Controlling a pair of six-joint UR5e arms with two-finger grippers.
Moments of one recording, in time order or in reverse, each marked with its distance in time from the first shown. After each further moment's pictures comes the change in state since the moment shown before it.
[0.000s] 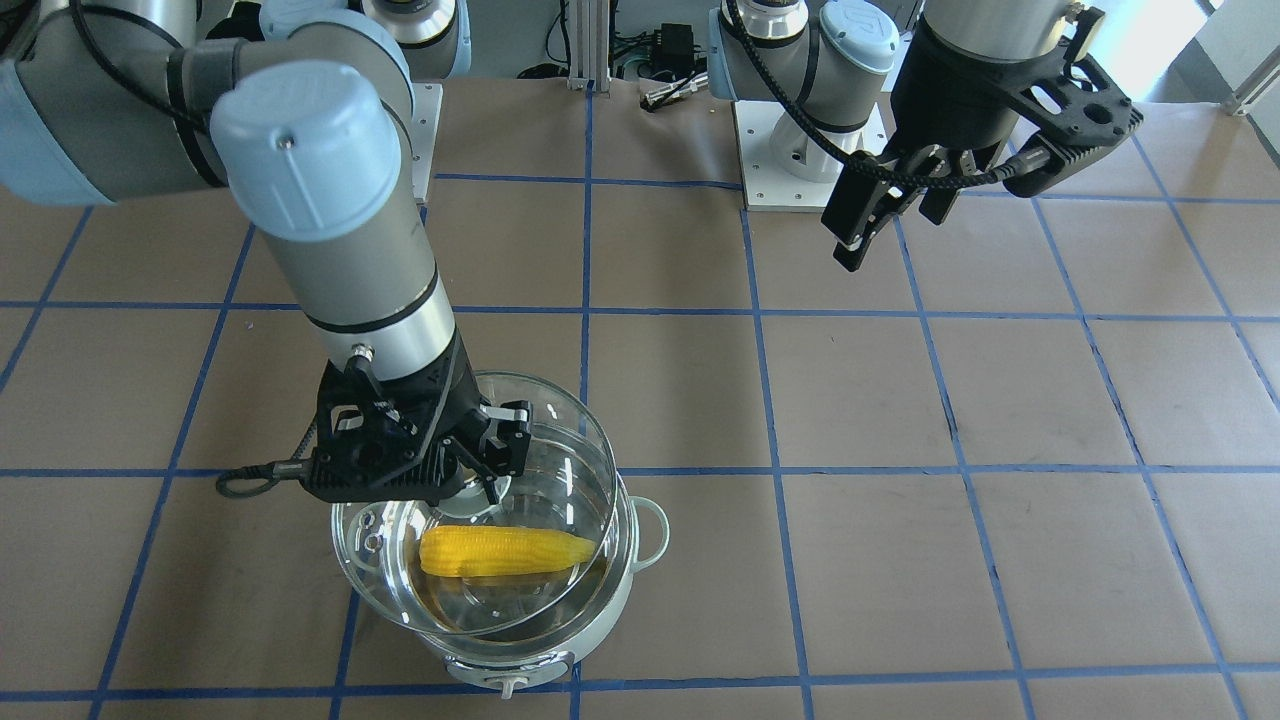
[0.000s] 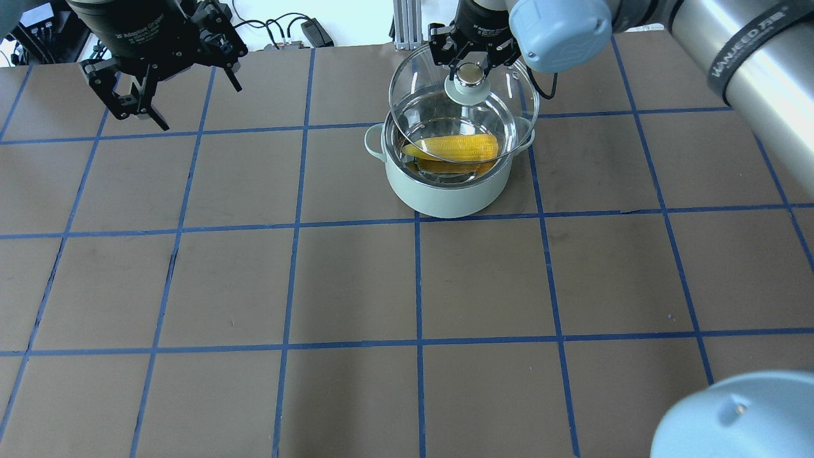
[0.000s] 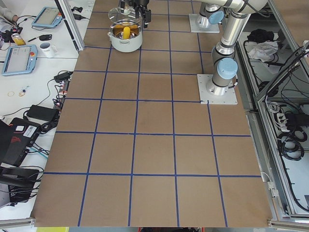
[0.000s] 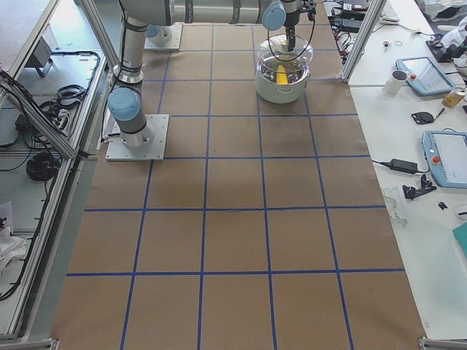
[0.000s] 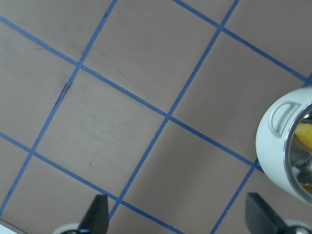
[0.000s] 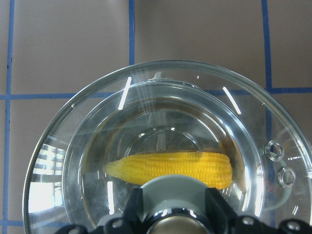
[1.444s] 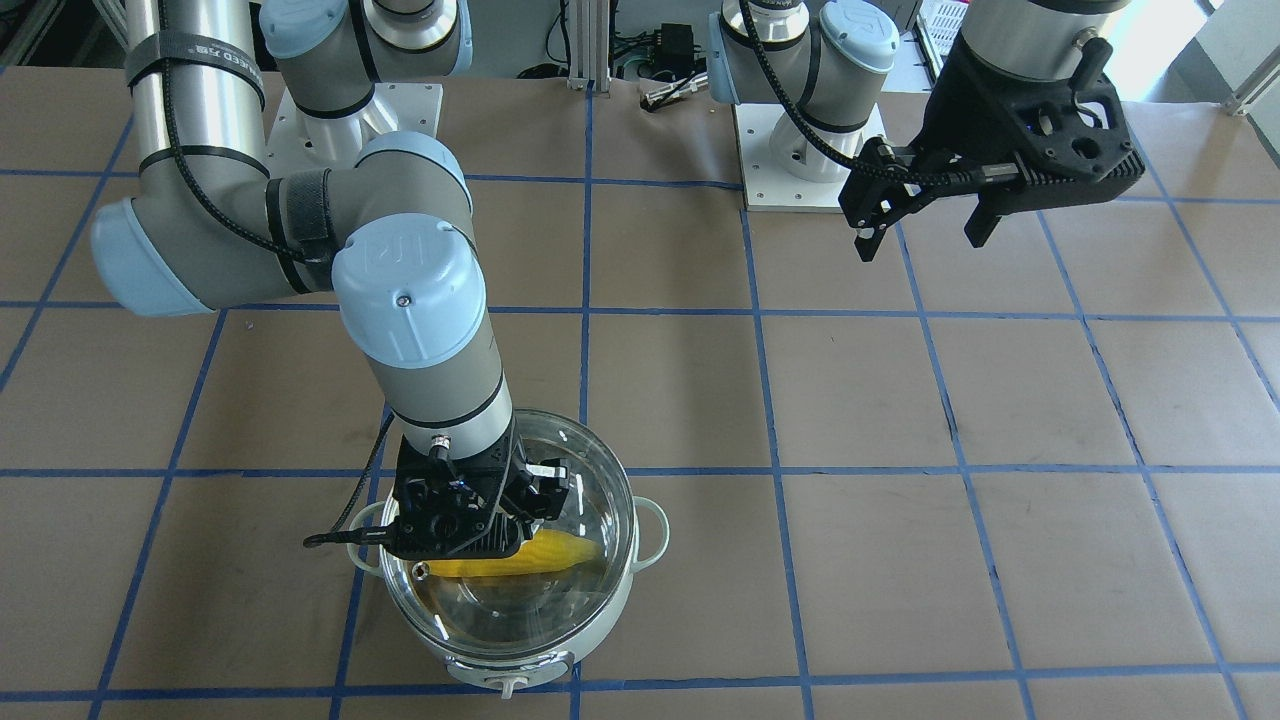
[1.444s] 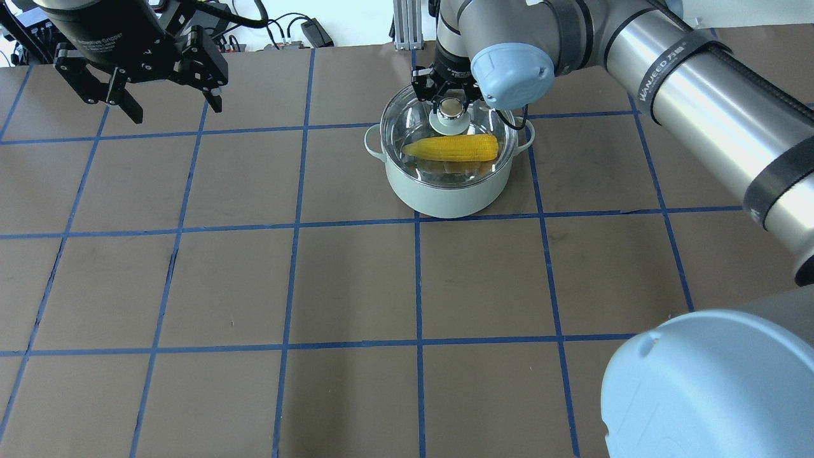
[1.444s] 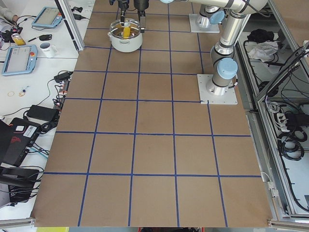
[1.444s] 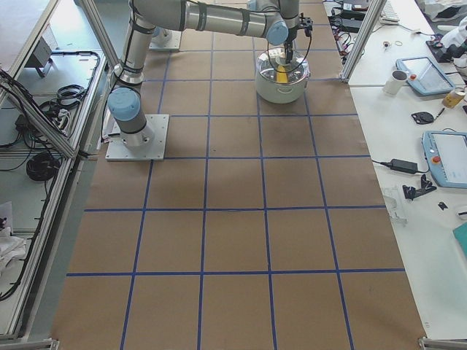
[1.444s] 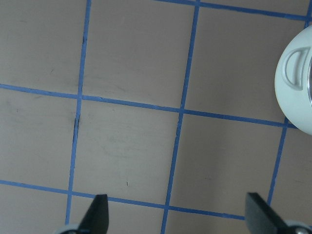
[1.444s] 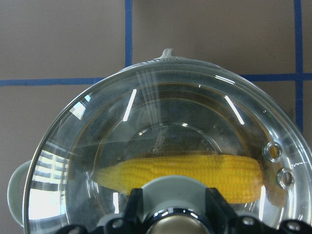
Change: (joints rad) left arm 0.048 0.000 -0.017 -0.013 0.007 0.432; right arm 0.037 0.101 0.039 -0.086 -0.030 0.031
